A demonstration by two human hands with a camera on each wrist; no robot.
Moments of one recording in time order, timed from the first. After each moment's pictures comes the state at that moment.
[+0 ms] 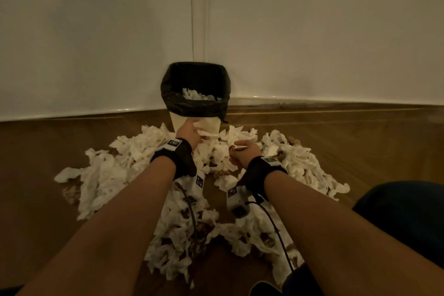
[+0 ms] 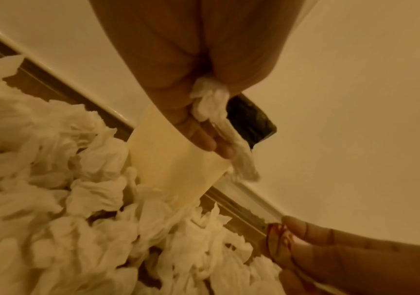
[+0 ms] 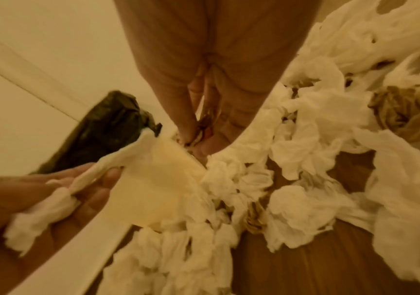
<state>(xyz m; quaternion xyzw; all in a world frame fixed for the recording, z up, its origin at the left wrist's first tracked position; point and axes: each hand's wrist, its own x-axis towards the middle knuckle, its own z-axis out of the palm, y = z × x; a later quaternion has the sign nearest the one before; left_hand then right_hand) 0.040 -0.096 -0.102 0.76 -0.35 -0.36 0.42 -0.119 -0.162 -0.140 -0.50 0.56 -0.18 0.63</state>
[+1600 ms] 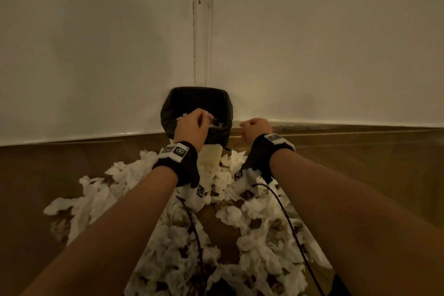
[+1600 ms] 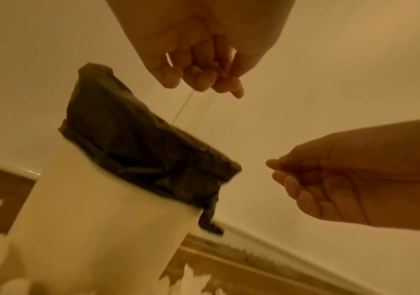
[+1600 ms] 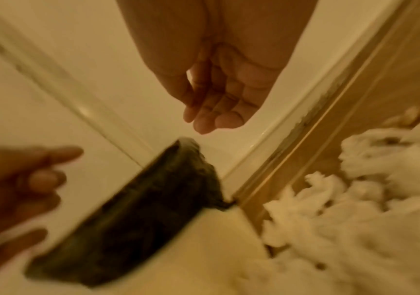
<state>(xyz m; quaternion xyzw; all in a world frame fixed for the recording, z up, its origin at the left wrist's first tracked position) 0.064 -0.141 -0.054 0.75 -0.47 -0.08 0.46 -0.075 -0.247 -0.051 -0.67 0.58 -0.21 0.41</state>
